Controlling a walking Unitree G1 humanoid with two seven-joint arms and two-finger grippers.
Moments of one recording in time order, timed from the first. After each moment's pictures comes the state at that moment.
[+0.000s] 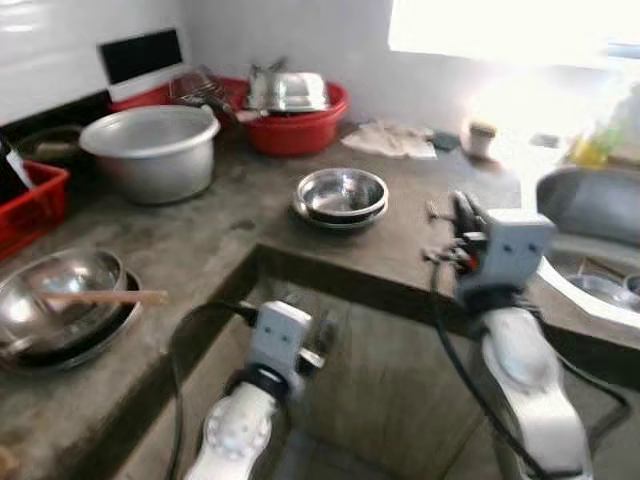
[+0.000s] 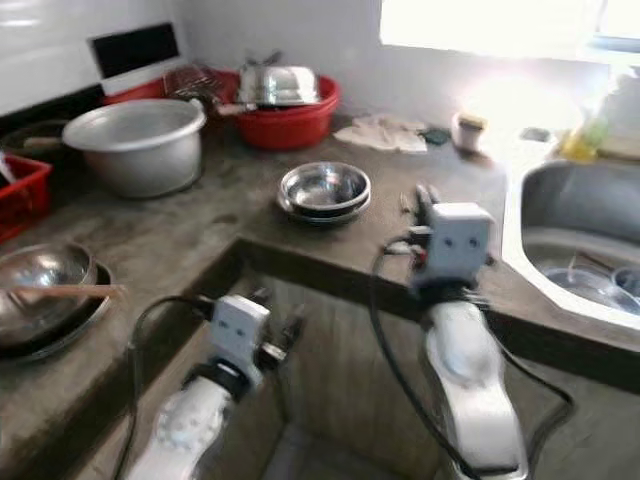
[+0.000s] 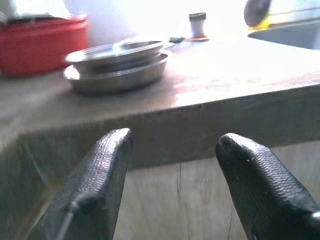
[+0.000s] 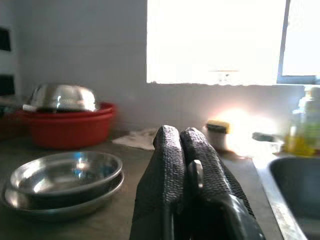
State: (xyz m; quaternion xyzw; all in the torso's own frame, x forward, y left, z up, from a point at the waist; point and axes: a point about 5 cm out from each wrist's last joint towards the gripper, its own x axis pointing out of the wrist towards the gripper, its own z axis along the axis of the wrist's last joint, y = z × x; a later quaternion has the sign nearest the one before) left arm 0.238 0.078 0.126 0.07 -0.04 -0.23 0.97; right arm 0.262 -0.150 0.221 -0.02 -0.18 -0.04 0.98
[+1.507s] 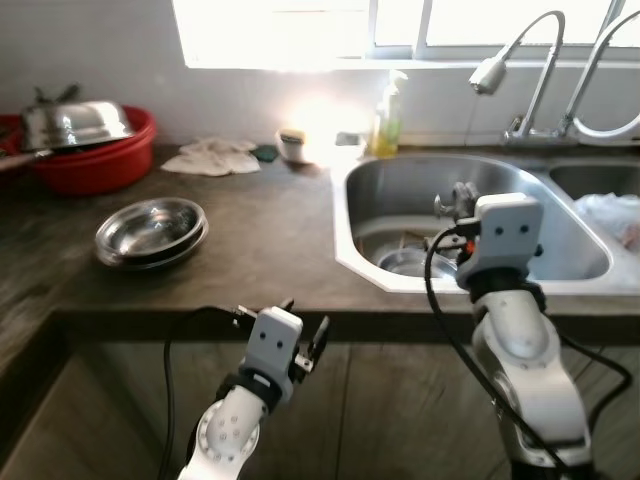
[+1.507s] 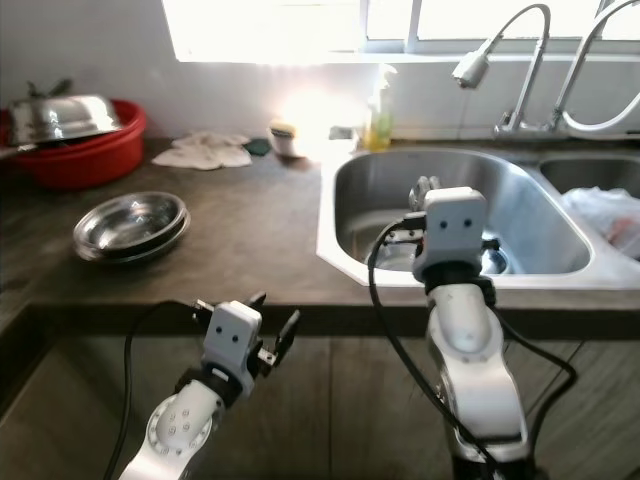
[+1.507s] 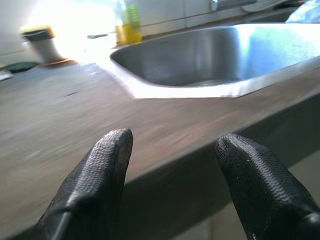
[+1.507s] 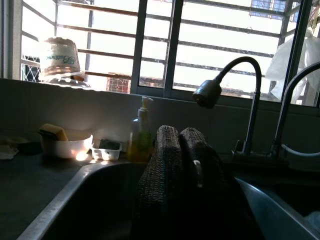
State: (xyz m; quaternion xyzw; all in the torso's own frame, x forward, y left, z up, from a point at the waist) left arm 0.236 0.090 0.118 0.09 -0.03 -0.22 0.97; right arm 0.284 -0.156 0.243 -0.07 -0.19 -0.02 0.98
